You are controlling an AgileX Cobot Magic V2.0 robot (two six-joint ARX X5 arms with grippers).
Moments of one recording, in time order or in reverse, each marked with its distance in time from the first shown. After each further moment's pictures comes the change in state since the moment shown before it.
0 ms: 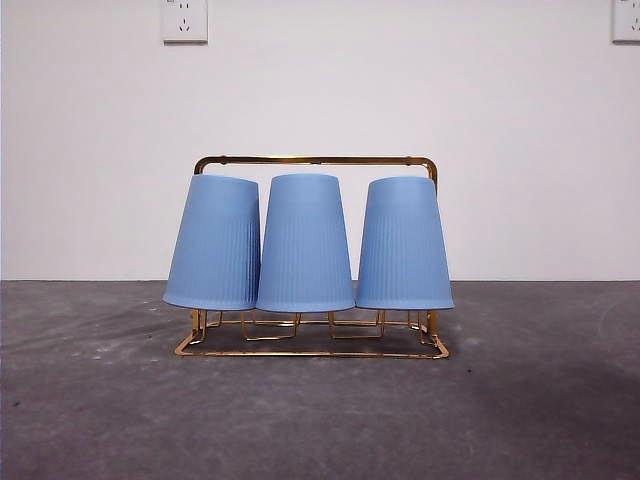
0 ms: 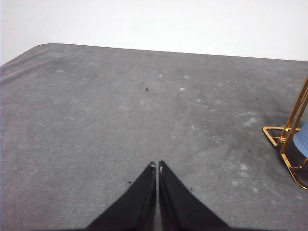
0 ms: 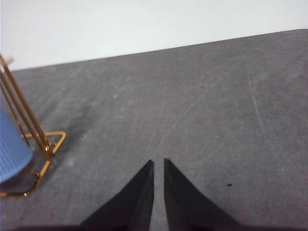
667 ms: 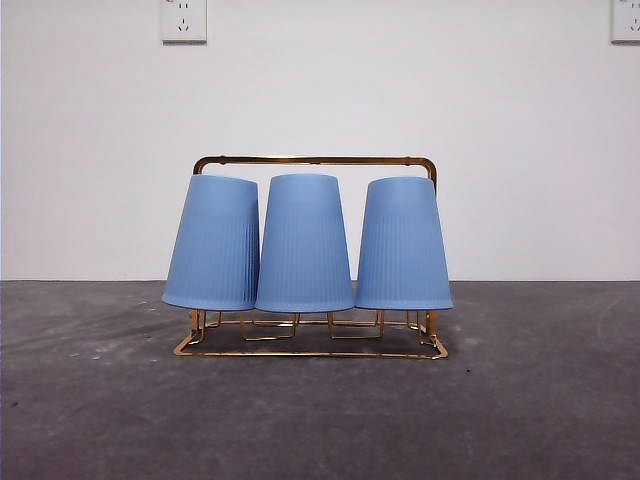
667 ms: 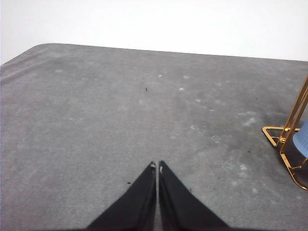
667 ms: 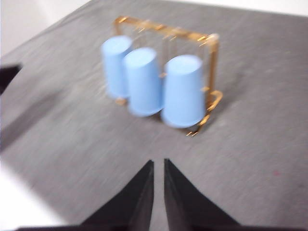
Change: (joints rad) left arm 0.000 0.000 0.000 0.000 0.000 0.000; right arm 0.729 0.355 0.830 -0.737 0.143 0.079
